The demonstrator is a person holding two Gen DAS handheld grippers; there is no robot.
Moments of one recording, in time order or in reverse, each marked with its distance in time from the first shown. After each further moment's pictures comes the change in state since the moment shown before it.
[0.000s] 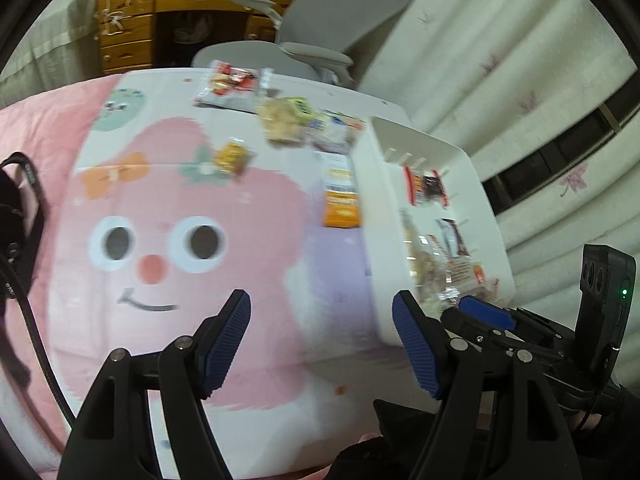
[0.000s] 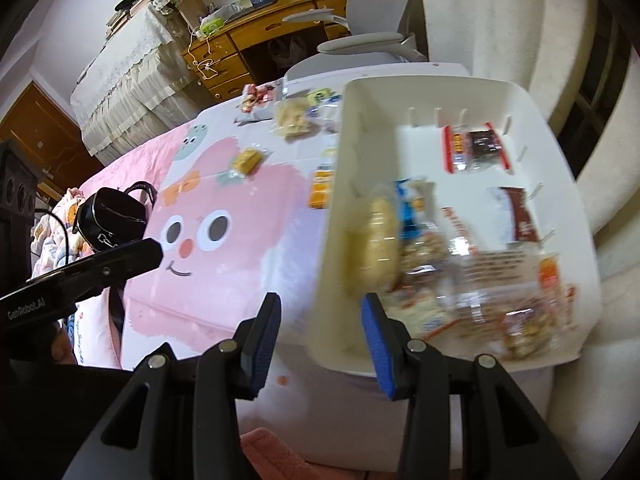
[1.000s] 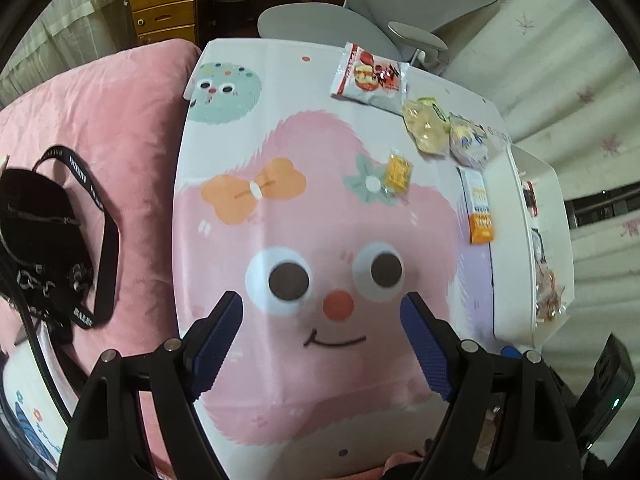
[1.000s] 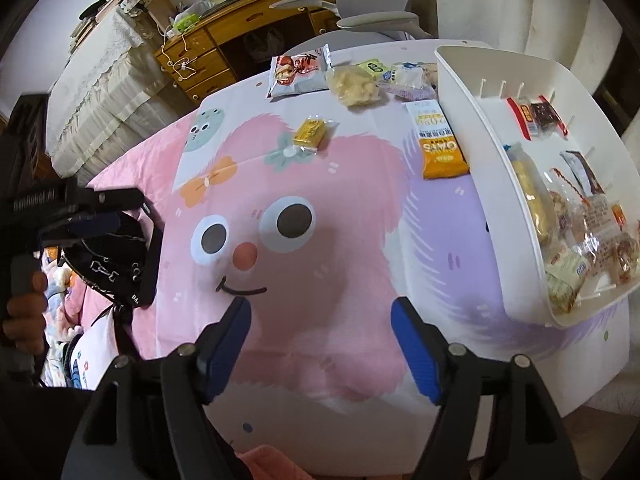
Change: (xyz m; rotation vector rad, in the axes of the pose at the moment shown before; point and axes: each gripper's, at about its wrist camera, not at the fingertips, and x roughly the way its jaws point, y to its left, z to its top) left arm 0.006 0.175 0.102 -0.024 0.209 0.123; right arm 0.075 0.142 -0.005 0.131 0.006 -0.099
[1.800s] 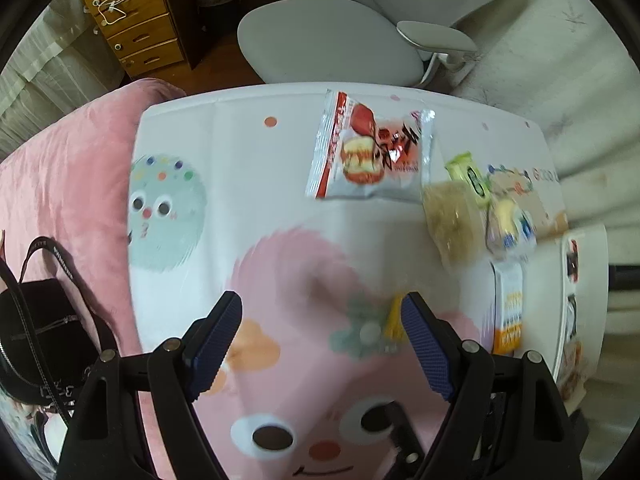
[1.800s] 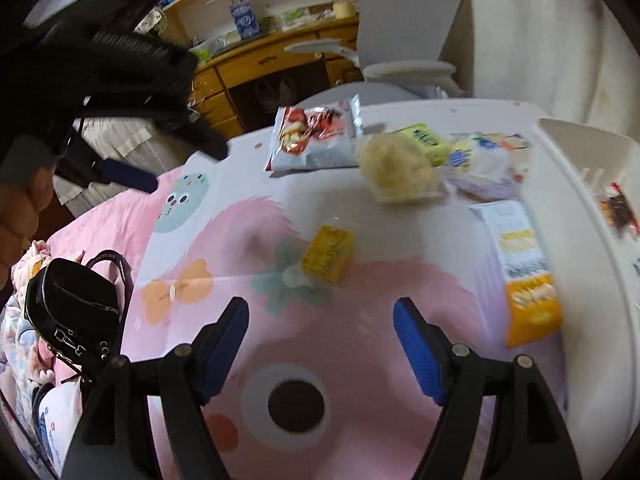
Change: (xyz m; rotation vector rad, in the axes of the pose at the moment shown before) left arm 0.095 -0.051 0.174 0.045 0.075 0.109; right arm 0.113 0.018 0.104 -0.060 -0.211 0.015
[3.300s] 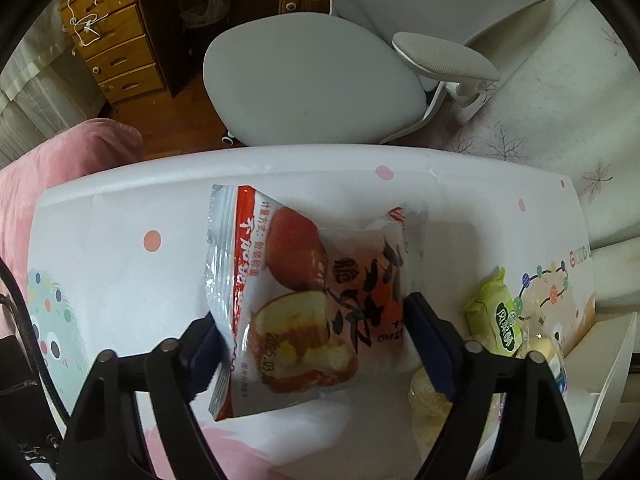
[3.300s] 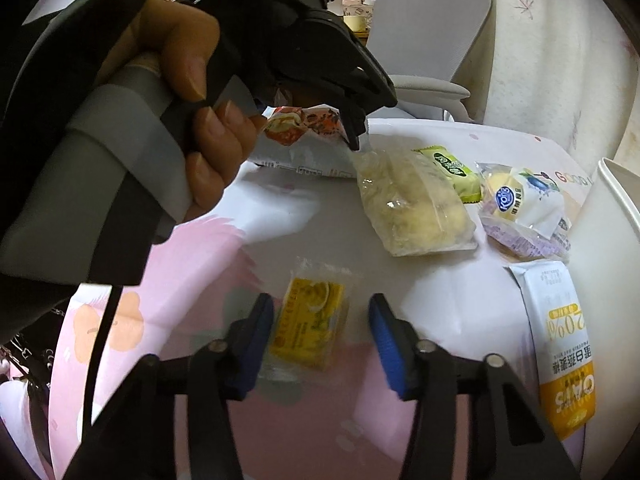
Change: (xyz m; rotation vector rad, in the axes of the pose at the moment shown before) left arm 0.110 -0.051 0.101 -0.016 -0.126 -0.021; right arm 0.063 0.002 0.019 -0.114 -0.087 -0.099
